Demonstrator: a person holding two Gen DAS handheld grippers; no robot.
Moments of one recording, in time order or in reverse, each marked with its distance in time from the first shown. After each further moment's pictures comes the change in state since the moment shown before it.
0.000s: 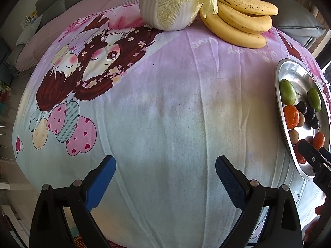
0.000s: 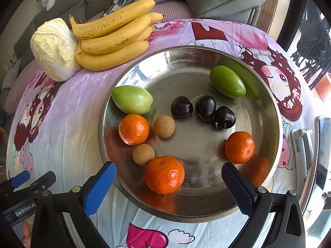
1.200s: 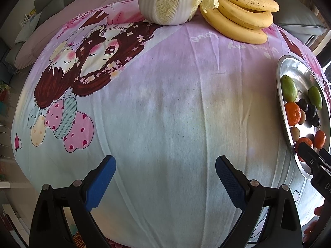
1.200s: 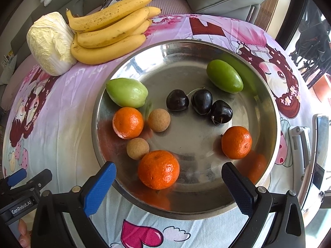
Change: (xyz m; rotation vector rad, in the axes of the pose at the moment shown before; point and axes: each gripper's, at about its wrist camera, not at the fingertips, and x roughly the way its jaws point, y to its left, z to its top) left arm 0.006 0.000 -0.002 0.005 0.029 -0.004; right arm 0.003 0.001 -0.003 -0.009 0.031 -0.032
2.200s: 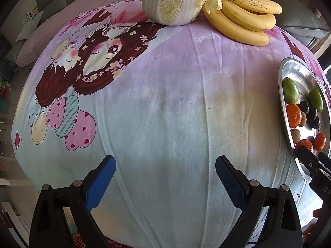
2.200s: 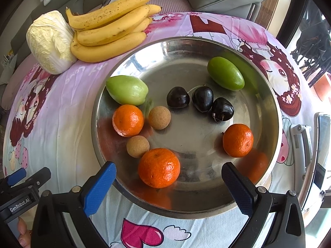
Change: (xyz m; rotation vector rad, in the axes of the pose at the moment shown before) left arm 0.000 0.000 0.001 -0.023 -0.003 0.008; right arm 0.002 0.001 -0.001 0.001 0.012 0.005
